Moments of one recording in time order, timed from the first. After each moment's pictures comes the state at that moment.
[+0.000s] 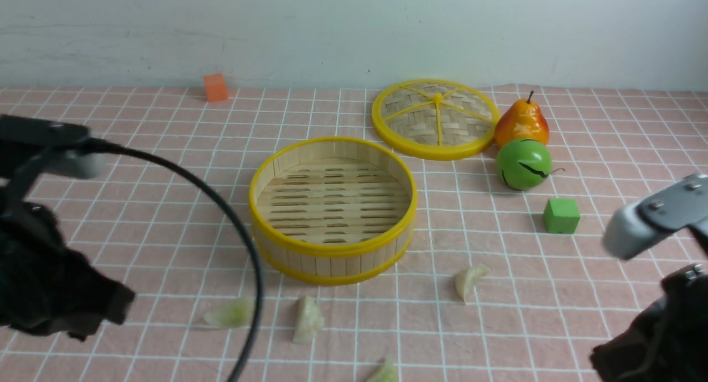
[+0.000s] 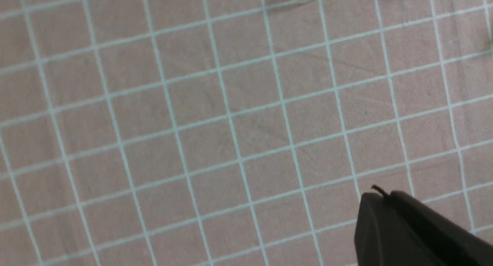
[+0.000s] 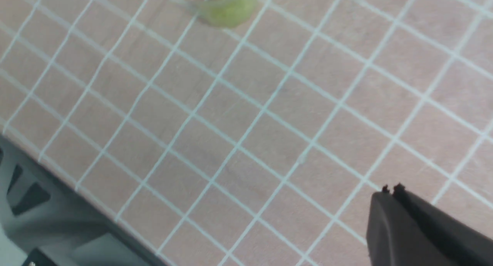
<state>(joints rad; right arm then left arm) 0.41 1.07 -0.84 0.35 0.99 -0.26 -0.37 1.16 -1.06 -0.01 1.19 -0.04</state>
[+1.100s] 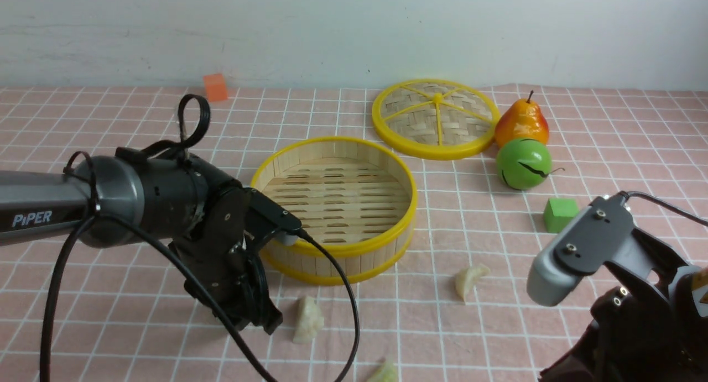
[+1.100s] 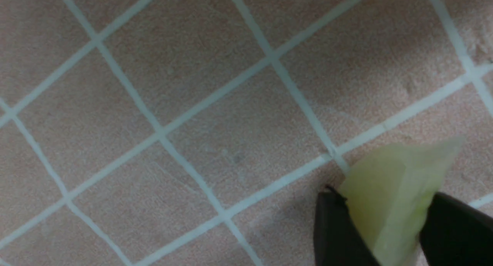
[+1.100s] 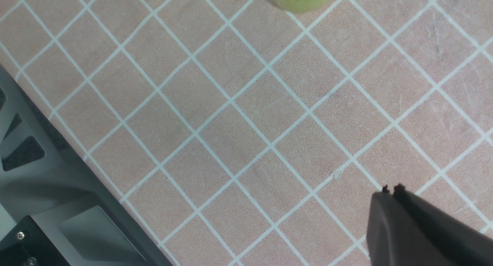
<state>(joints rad) 0.55 1.13 -0.85 0.33 0.93 -0.31 -0.45 1.85 -1.12 0.17 0.68 0.06</state>
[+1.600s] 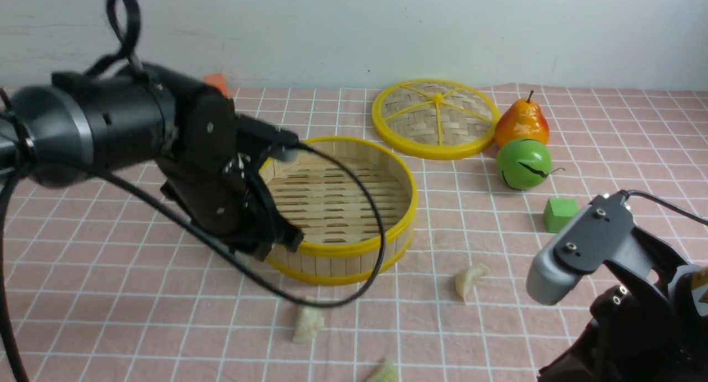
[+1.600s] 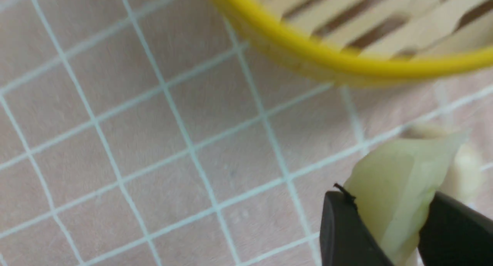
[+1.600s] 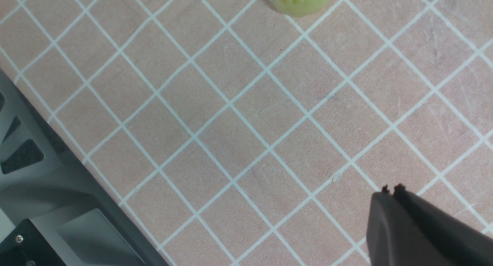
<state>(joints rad) 0.55 1.13 -0.85 0.33 0.92 -0.31 -0.45 1.72 -1.36 0.04 0.87 -0.05</state>
